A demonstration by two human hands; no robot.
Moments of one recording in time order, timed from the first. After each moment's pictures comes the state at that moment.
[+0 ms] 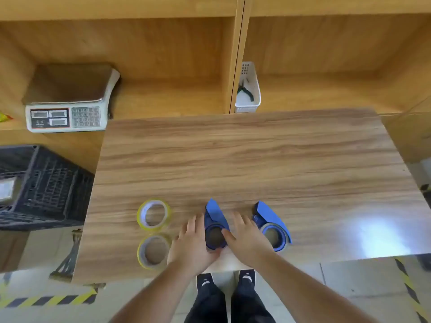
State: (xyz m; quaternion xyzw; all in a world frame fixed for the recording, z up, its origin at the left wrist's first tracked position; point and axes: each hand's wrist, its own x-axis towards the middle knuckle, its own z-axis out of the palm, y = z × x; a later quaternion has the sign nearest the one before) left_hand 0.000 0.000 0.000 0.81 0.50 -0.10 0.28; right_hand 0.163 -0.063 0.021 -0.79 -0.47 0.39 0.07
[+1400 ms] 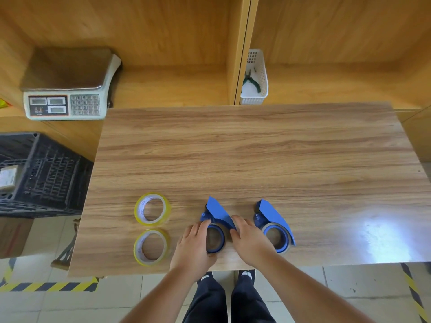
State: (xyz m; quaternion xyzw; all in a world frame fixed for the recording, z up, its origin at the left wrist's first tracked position) left_hand -0.002 -0.014 -0.042 0.80 0.50 -0.06 0.32; right_hand 0.177 -0.066 -0.017 -0.79 -0.43 0.44 0.07
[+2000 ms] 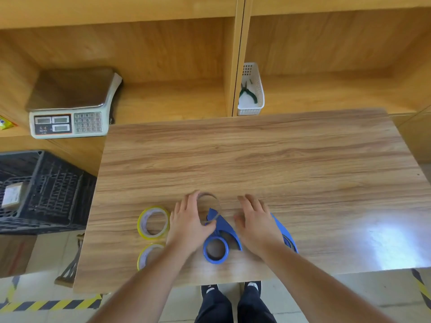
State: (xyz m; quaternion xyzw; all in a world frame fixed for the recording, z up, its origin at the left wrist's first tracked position) left_hand 0.025 0.065 0.004 0.78 0.54 0.06 0.29; right_hand 0.201 -0.029 0.011 -0.81 -0.49 0.28 0.11
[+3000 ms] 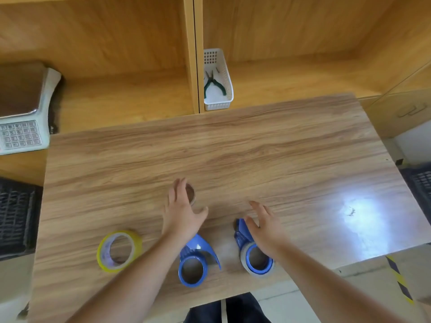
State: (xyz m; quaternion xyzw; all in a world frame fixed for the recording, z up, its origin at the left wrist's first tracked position) left_hand 0.112 0.111 -0.032 0.76 0.54 0.05 0.35; right_hand 0.289 -0.049 -0.022 -0.85 -0.32 0.38 0.17
